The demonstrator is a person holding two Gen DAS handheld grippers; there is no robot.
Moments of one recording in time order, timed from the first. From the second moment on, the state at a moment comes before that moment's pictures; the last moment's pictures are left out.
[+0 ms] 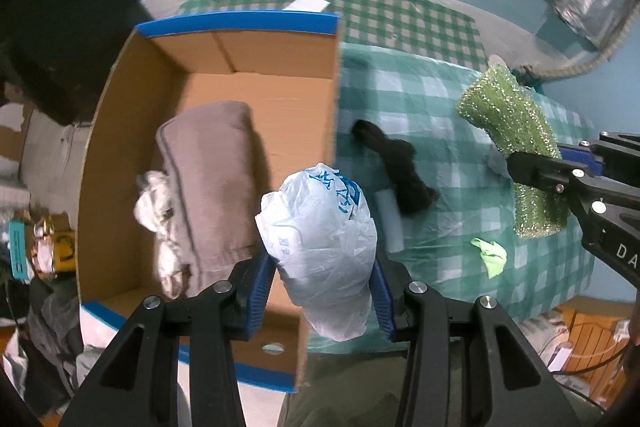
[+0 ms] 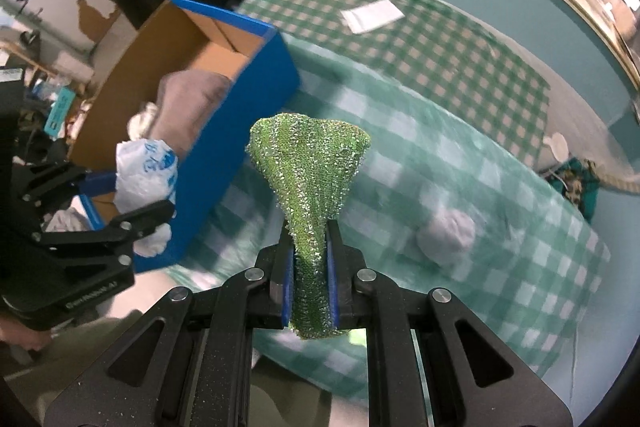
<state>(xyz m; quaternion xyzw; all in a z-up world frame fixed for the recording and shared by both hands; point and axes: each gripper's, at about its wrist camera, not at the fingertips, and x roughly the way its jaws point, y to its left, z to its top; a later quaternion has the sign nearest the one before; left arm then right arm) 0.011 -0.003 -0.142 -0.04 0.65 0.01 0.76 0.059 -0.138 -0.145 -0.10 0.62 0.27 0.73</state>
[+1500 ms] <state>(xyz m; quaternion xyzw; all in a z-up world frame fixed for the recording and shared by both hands) -0.001 0.118 -0.156 -0.08 0.66 0.12 0.74 0.078 0.014 -0.143 -0.15 0.60 0.32 0.71</state>
